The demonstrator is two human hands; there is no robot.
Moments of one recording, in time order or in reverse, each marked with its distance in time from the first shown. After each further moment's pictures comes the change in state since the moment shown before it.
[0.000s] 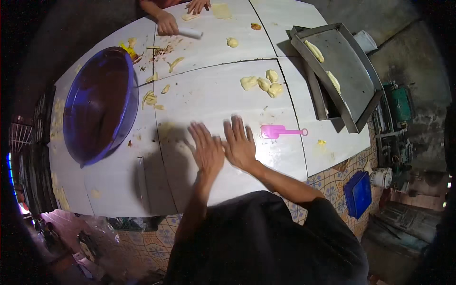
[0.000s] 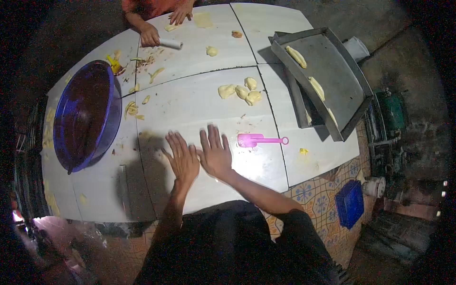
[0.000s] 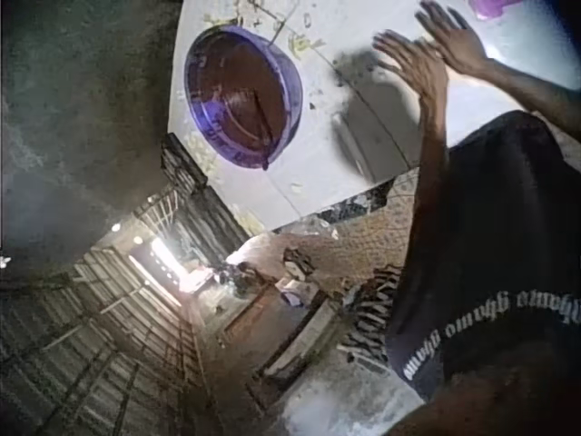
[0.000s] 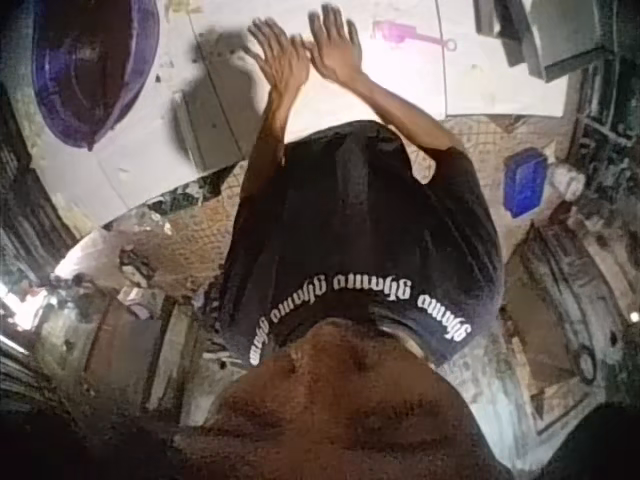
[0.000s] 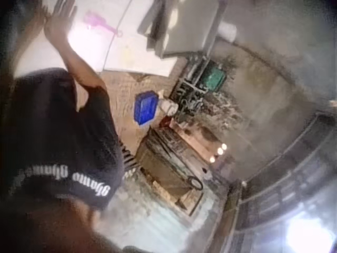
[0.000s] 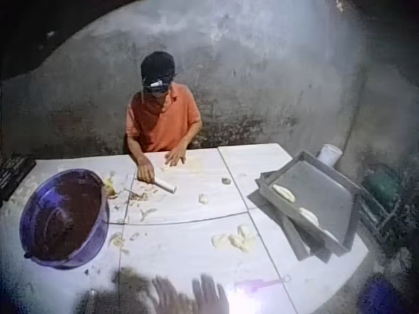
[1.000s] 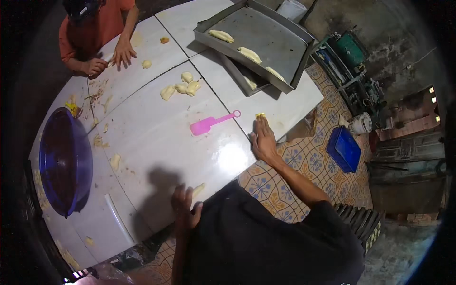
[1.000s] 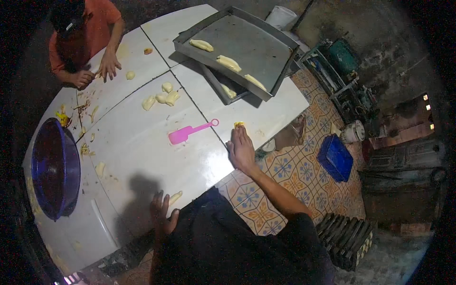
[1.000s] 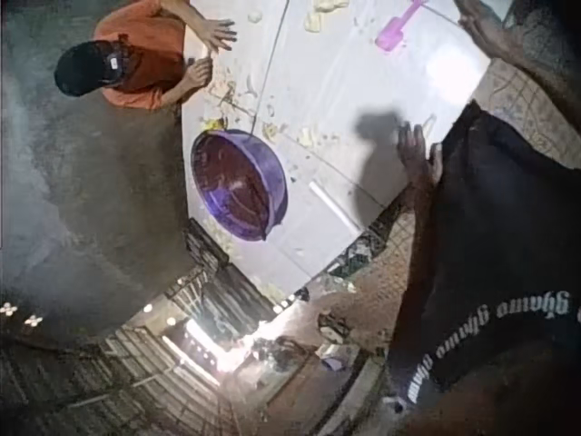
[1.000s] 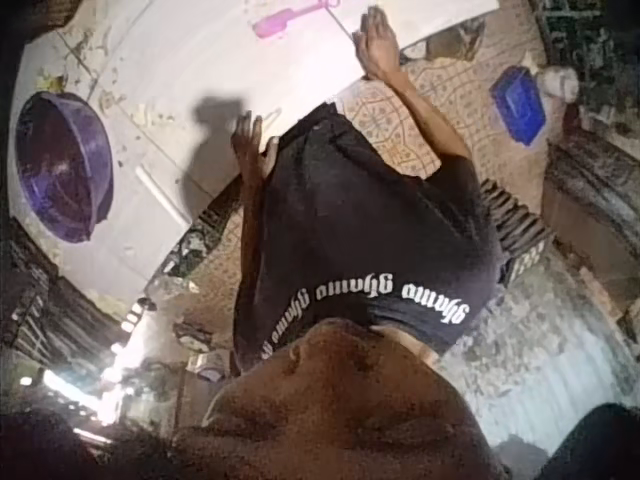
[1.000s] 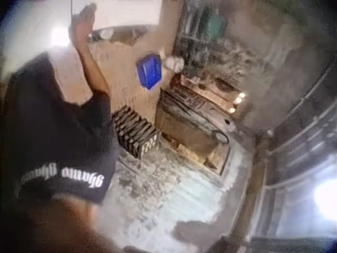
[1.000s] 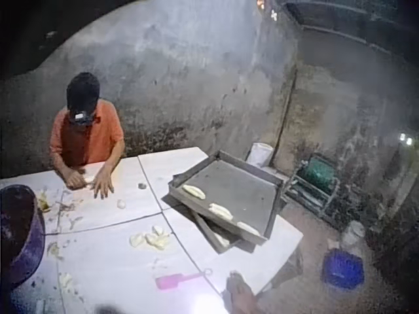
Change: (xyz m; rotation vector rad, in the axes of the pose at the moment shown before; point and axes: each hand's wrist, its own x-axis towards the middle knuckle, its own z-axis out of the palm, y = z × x) left_hand -0.157 -0.005 -0.039 -0.407 -0.202 0.629; right_hand -0.183 0.193 -0.091 -0.138 0.335 0.385
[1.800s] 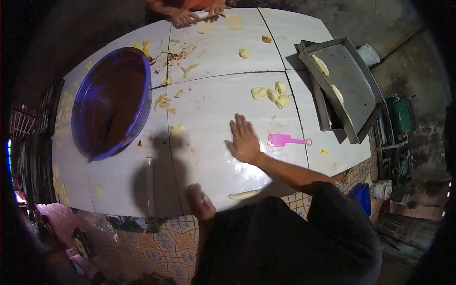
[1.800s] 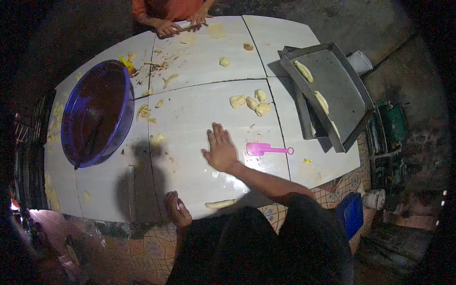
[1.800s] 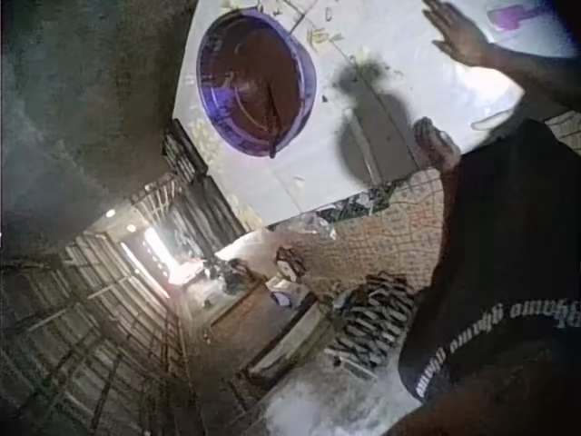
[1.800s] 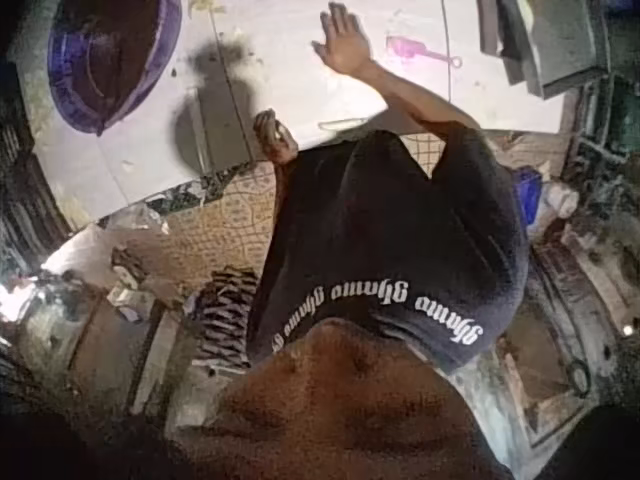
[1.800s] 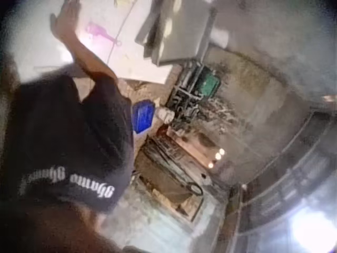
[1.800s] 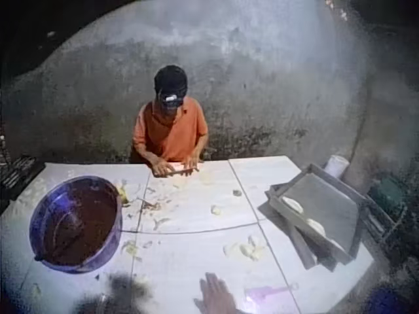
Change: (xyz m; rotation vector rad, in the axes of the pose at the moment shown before) left_hand -0.024 -0.046 -0.014 0.129 0.702 -0.380; right_hand 0.105 -0.255 0.107 0.119 -0.354 -0.488
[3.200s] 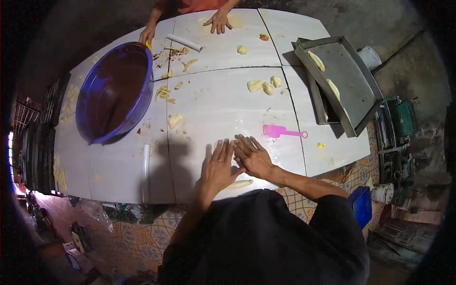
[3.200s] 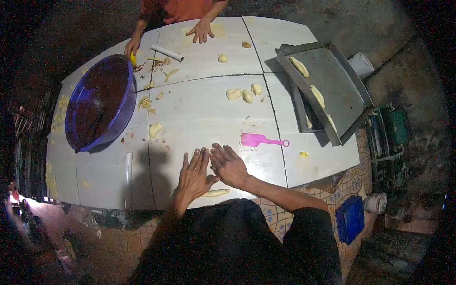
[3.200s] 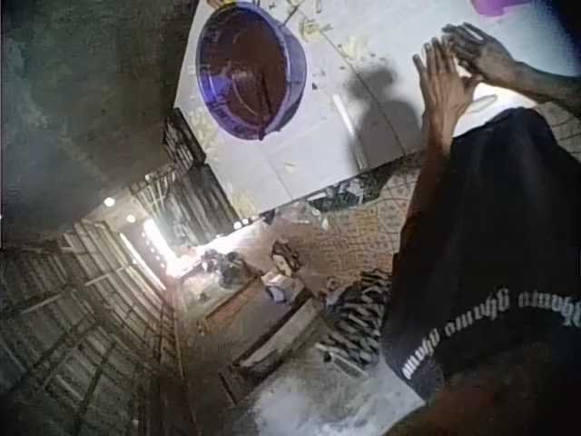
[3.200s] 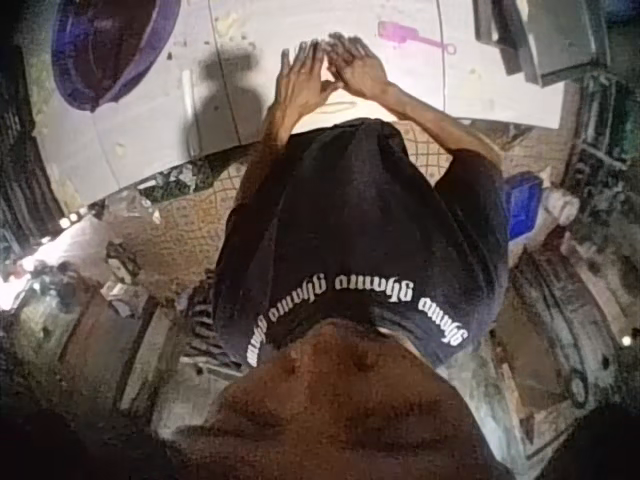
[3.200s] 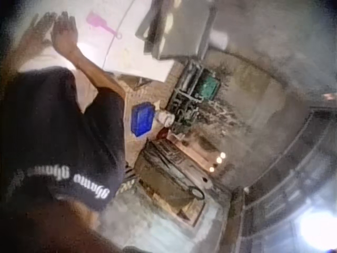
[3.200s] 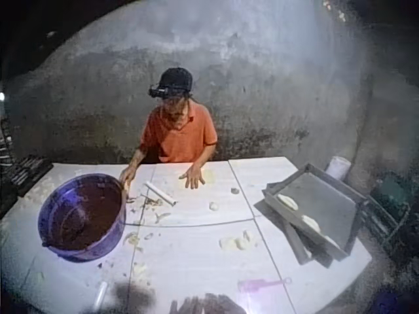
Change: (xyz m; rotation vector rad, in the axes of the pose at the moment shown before) left_hand 0.086 0.055 0.038 0.212 -0.717 0.234; right_hand -0.092 0.006 -0.021 -0.054 -0.087 -0.396
